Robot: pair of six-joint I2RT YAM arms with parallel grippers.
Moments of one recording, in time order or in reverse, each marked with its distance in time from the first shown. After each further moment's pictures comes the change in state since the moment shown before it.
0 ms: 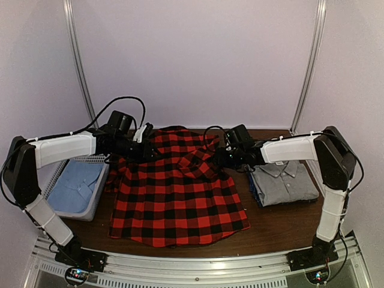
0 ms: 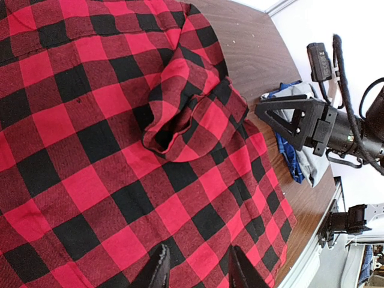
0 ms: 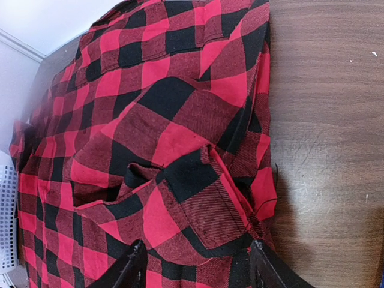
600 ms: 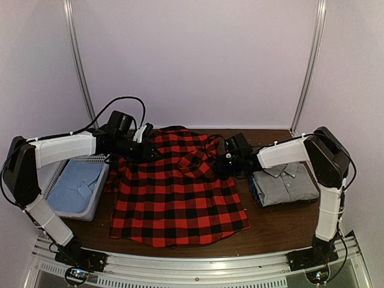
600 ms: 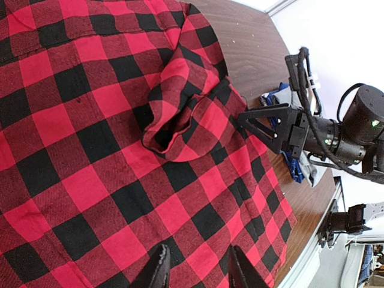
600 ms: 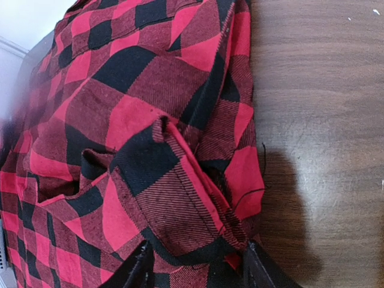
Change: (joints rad) left arm 0.000 0.000 0.000 0.000 0.001 0.000; right arm -0.006 0.063 -0.050 0.069 -0.003 0.037
